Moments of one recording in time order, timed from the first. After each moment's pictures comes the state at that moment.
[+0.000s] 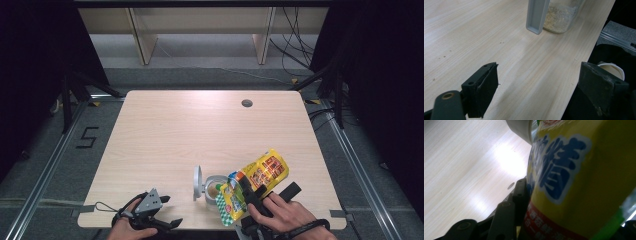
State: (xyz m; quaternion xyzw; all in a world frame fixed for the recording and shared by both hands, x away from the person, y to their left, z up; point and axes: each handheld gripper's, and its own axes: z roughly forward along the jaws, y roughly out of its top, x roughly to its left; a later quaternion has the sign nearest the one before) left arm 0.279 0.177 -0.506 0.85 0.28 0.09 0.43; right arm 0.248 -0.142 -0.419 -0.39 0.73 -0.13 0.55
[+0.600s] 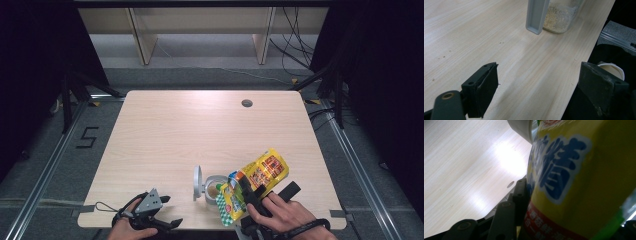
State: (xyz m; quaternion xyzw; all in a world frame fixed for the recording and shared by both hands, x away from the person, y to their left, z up) left arm 0.280 0.176 -0.506 0.85 0.28 0.09 0.43; right arm 0.247 -0.141 -0.417 -0.39 0.73 -0.14 0.54
